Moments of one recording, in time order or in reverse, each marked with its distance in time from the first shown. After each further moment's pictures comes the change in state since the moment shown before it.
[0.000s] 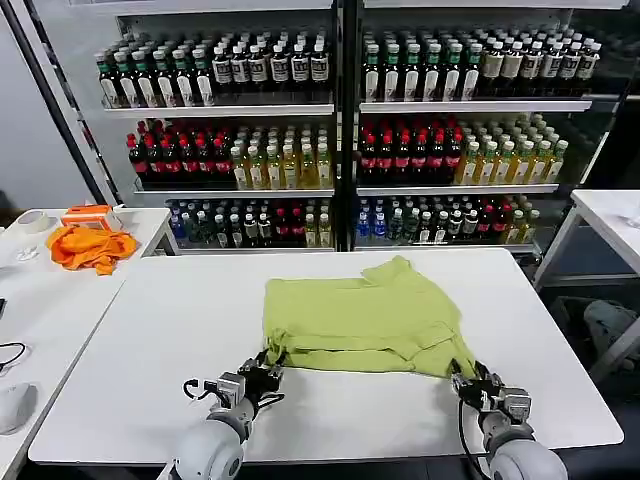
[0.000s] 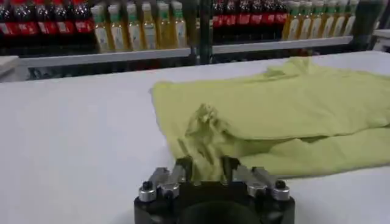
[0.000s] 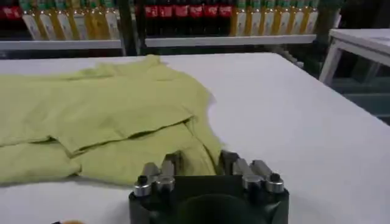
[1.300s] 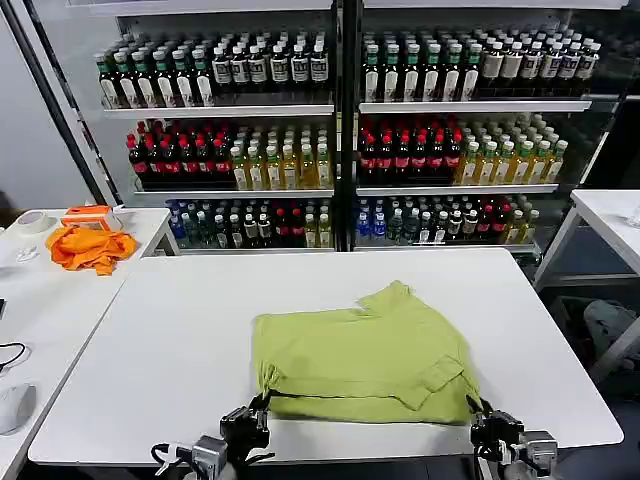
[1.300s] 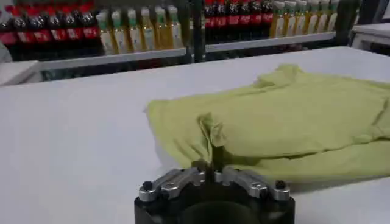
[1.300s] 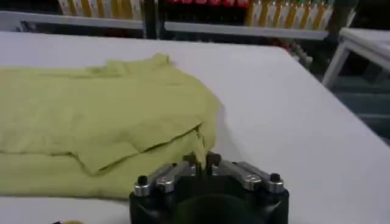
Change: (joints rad) left arm 0.394 0.018 -0.085 -0.371 0.165 0.022 -0.014; right arm -0.318 -0.088 0.122 0.345 -0.020 -0.044 0.013
